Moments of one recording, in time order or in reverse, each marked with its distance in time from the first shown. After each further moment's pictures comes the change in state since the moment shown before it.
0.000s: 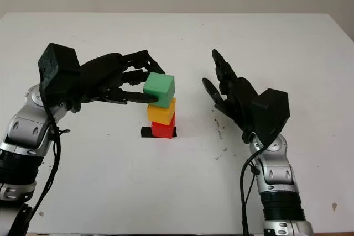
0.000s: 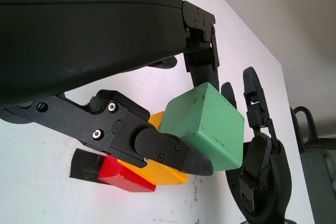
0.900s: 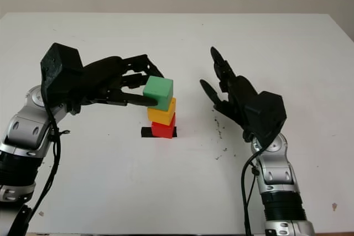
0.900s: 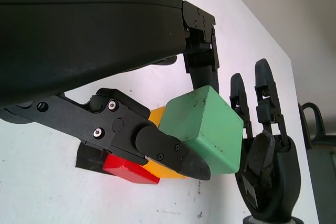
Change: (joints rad) left arm 0.006 0.008 -0.006 -0.030 -0.016 0.065 -0.030; right arm 0.002 -0.012 0.012 0.006 -0.081 -0.071 -0.013
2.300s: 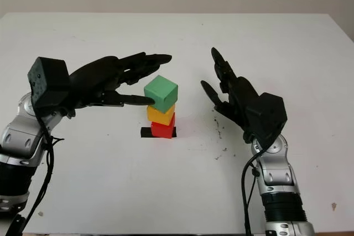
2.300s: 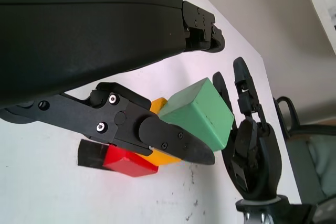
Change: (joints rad) left arm 0.091 0.075 0.068 -0.073 -0.089 -0.140 -0.060; right arm 0.013 0.000 -0.002 0.002 0.012 -0.011 0.002
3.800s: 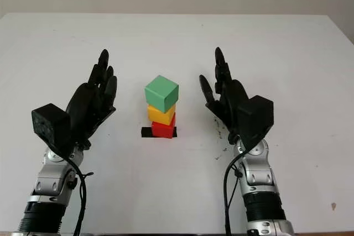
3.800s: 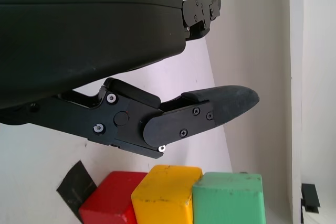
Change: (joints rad) left arm 0.275 -0.378 0.092 0.190 0.054 -0.326 0.513; right arm -0.022 0.145 0.016 0.069 0.018 -0.017 -0.159
